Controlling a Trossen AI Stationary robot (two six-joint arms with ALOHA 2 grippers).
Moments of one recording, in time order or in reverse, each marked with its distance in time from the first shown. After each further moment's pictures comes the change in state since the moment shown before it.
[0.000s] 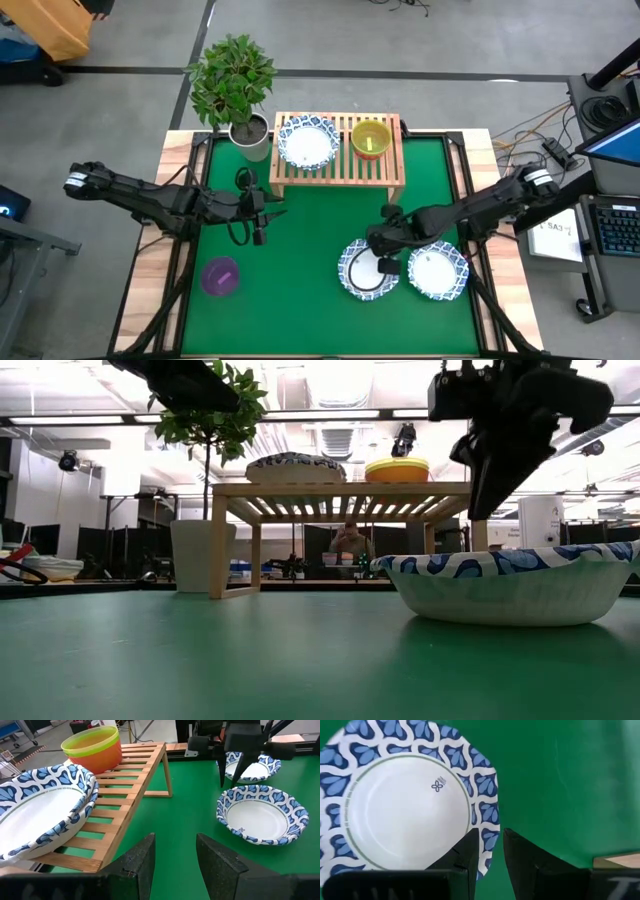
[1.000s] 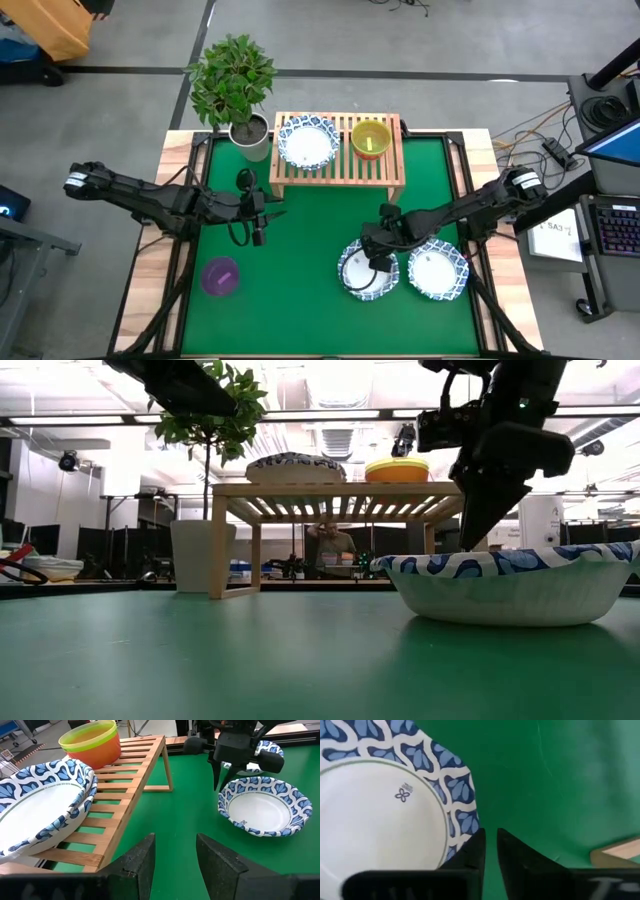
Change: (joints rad) left arm 0.000 0.000 -0.002 -0.027 0.000 0.013; right arm -0.027 0.102 -0.002 0.021 0.082 0.095
